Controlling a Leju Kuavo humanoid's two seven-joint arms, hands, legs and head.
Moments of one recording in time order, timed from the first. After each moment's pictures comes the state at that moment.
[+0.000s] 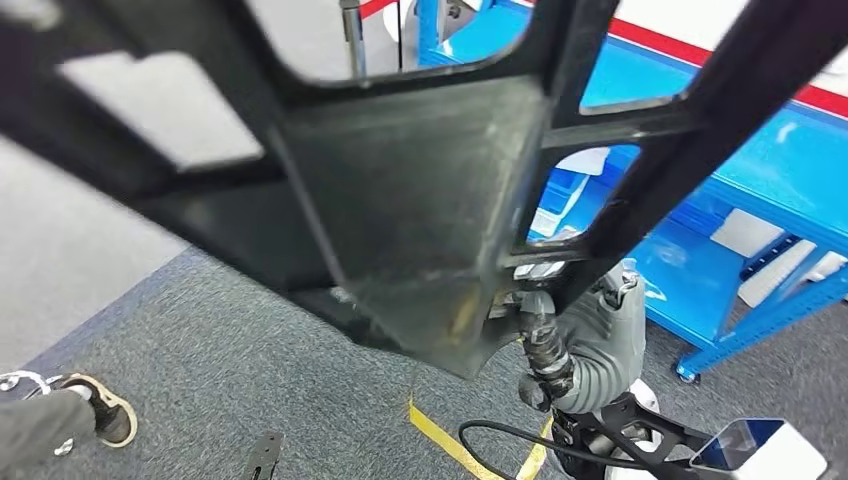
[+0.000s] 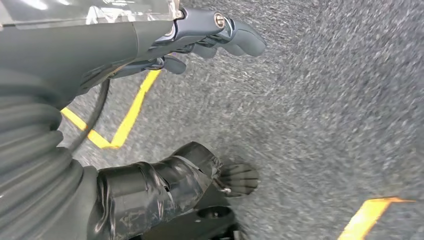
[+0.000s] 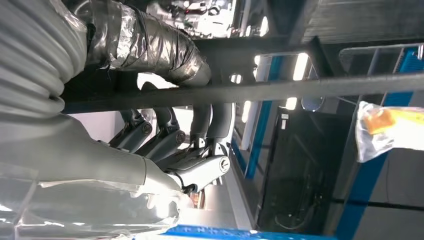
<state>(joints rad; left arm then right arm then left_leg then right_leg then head) -0.17 -0.05 -0.91 -0.22 0.68 0.42 -0.16 -0.21 -0.17 0.56 -2.09 -0.18 -0.23 -0.33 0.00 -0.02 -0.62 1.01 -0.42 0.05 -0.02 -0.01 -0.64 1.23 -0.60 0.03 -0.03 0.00</state>
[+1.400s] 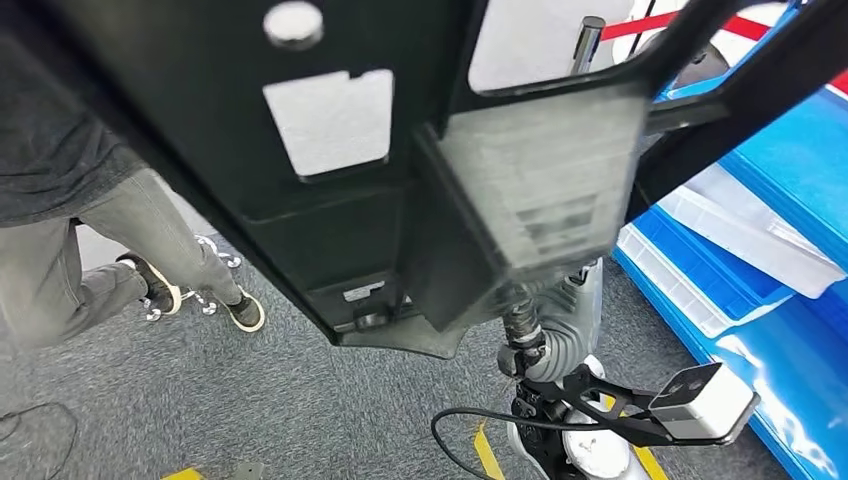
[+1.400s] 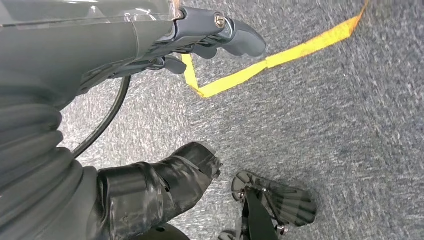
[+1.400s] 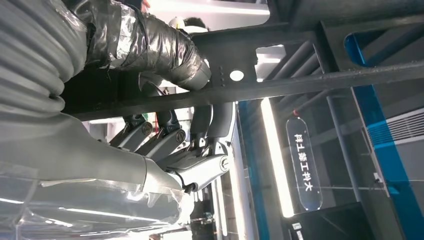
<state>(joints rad) -0.11 -0.04 -0.88 -0.22 0.78 0.54 -0.05 -0.26 -0.06 0.56 -1.89 -0.36 -0.17 -0.50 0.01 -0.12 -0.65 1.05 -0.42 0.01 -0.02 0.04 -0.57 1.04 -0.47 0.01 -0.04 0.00</state>
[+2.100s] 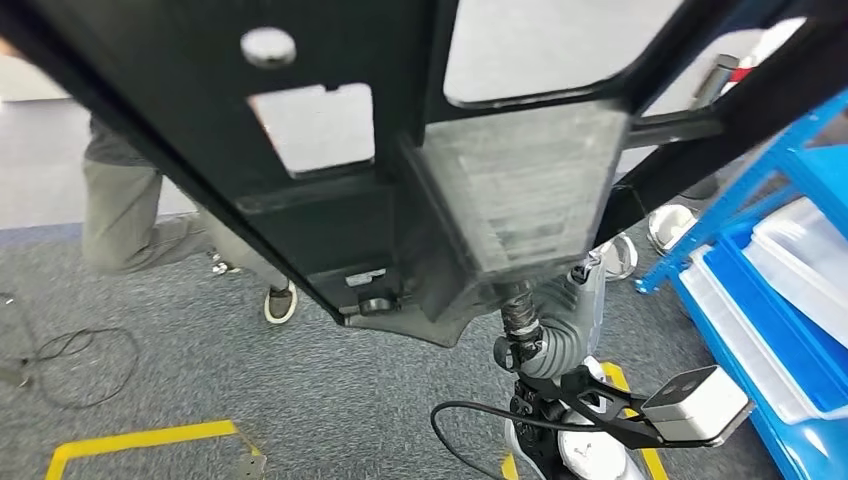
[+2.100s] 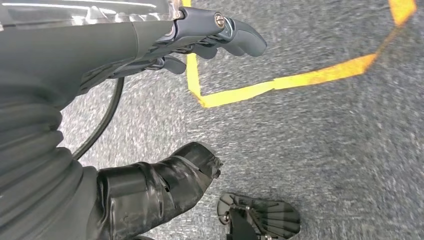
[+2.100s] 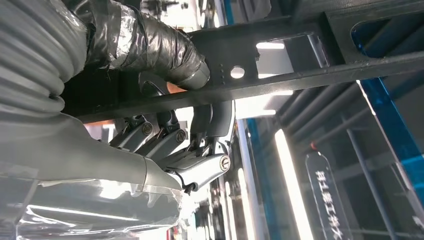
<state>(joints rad) -0.12 -0.03 -0.91 -0.22 0.71 0.55 -0.08 -0.24 -0.06 0.56 -1.91 -0.32 -0.25 -0.48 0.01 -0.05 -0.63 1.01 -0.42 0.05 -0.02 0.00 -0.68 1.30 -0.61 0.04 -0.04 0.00</state>
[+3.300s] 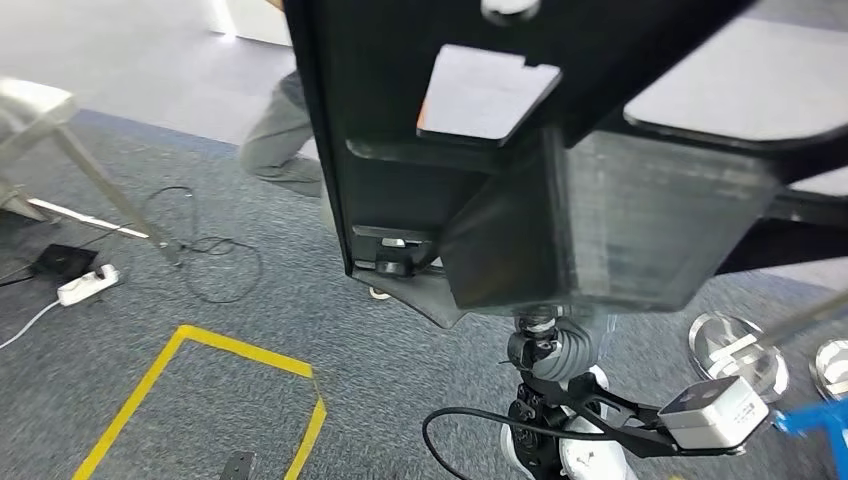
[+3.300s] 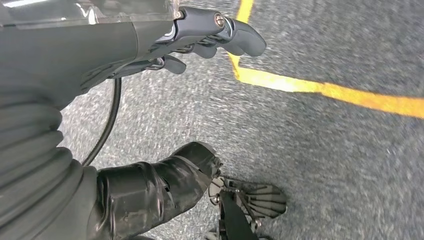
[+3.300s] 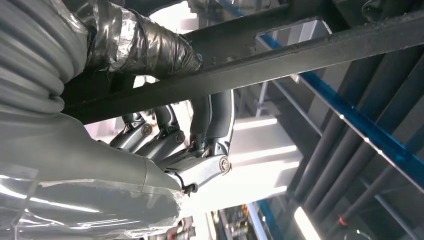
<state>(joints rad) -0.14 0.02 -0.92 -0.22 0.75 0.37 -0.08 -0.22 -0.04 0.57 -1.94 -0.34 -0.33 -0.51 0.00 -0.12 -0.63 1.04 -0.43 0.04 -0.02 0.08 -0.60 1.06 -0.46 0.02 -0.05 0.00</state>
